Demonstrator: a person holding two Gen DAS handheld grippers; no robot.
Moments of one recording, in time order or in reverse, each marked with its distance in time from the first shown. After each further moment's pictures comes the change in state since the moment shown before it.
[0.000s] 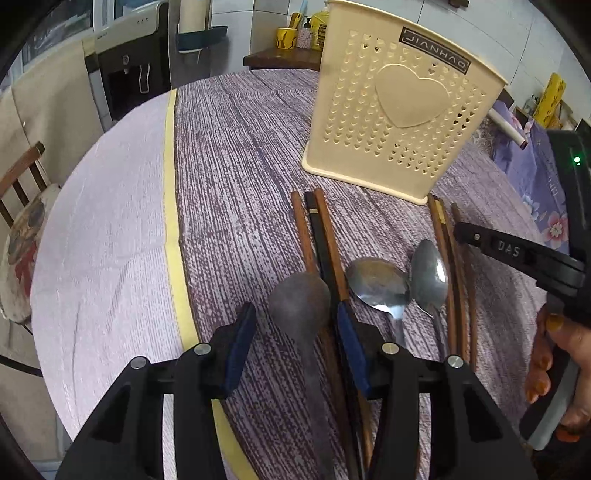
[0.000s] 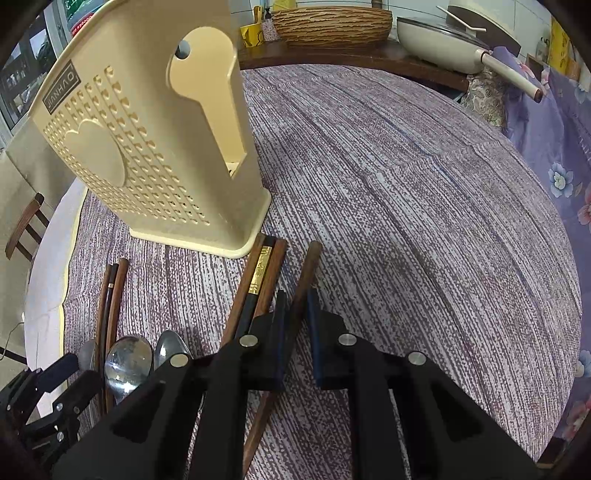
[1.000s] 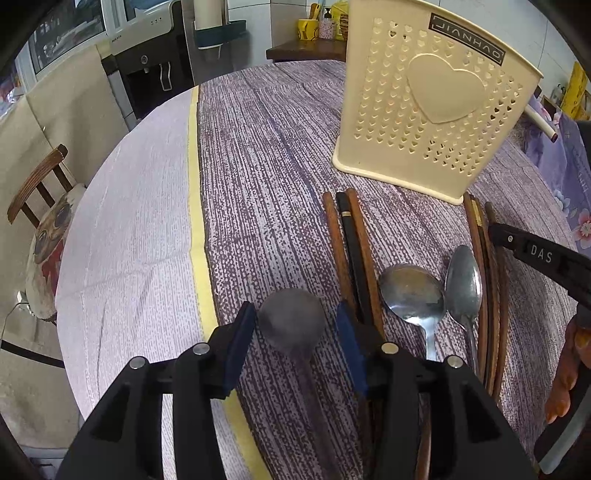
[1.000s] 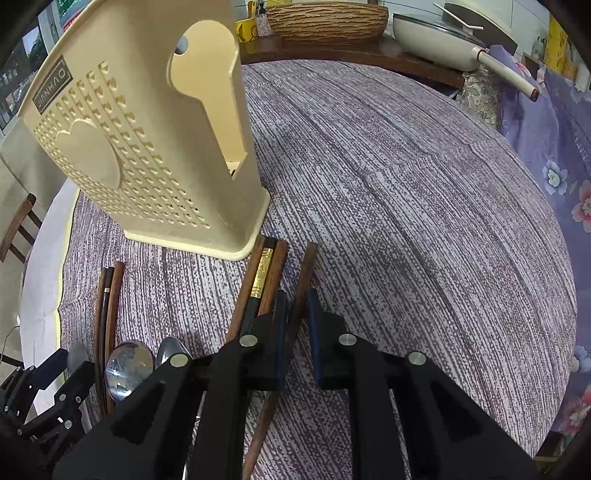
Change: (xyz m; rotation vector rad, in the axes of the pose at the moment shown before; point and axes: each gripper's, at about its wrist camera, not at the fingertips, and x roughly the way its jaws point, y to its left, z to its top) left arm 0.007 -0.001 0.014 -0.011 0.044 0.118; right arm -0.001 0.016 -0.007 0.019 0.011 -0.029
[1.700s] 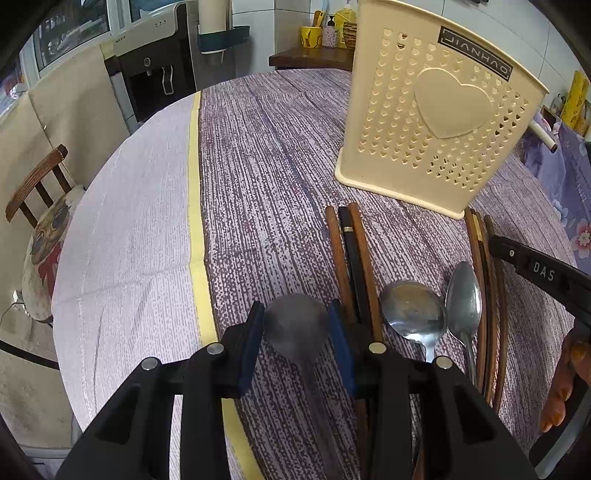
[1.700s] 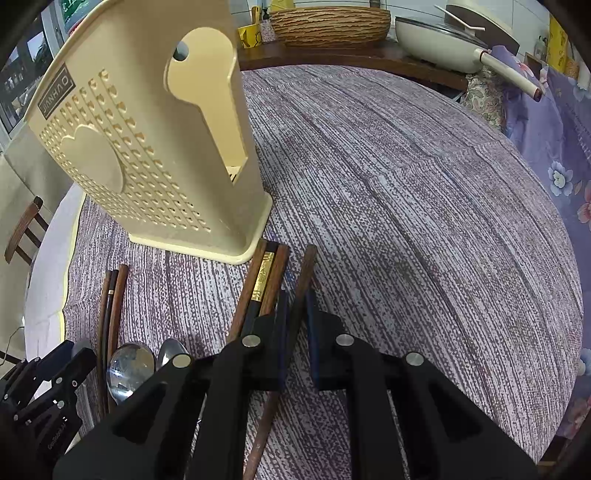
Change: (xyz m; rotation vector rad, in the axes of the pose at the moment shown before) left arm 0.005 0.005 0.005 -0.025 -0.037 0.001; right arm -0.001 -0.006 0.000 -0.006 -0.018 0.028
